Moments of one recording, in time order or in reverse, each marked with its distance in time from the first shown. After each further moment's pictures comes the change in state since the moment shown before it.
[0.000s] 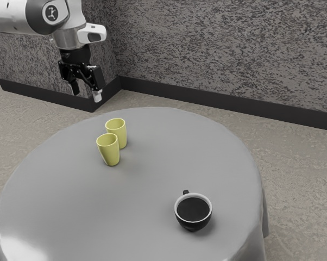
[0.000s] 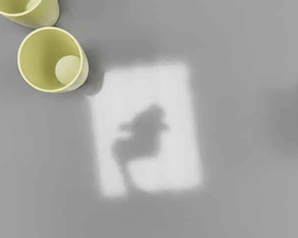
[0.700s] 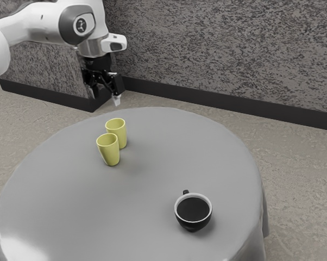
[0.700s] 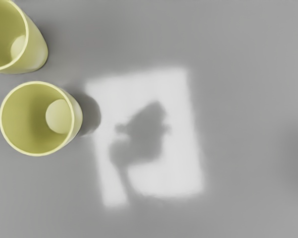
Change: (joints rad) arm -0.048 0.216 0.046 0.155 -0.018 0.056 0.034
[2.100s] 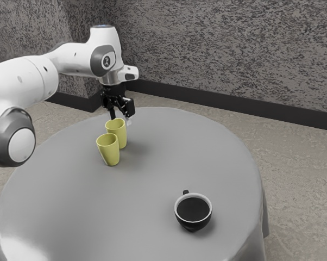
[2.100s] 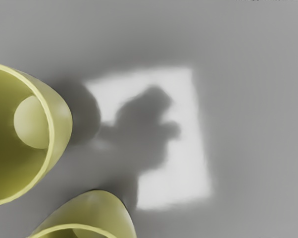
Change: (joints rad) arm 0.108 0.454 -0.015 0.318 -0.035 0.101 0.108
